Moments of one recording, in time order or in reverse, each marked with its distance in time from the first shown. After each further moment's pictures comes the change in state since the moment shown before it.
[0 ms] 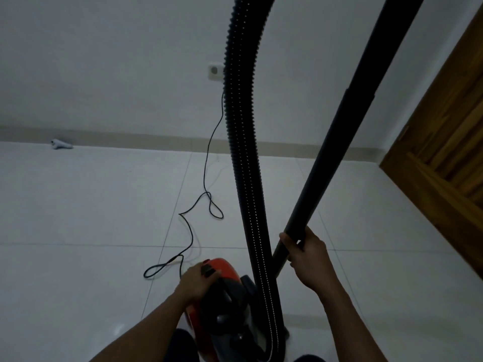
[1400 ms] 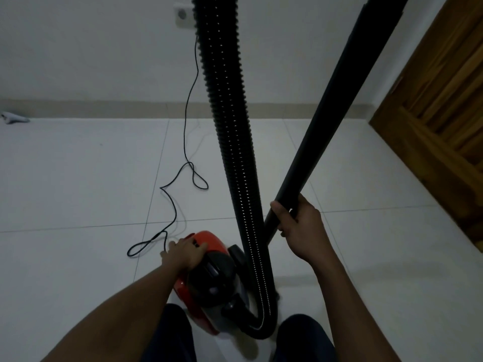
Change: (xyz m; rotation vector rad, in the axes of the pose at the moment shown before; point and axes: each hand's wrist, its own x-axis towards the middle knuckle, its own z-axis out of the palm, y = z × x) left_hand 0.042 0.016 0.017 0.421 -0.081 -0.127; right_hand 0.013 0.006 -0.010 0.013 0.037 0.003
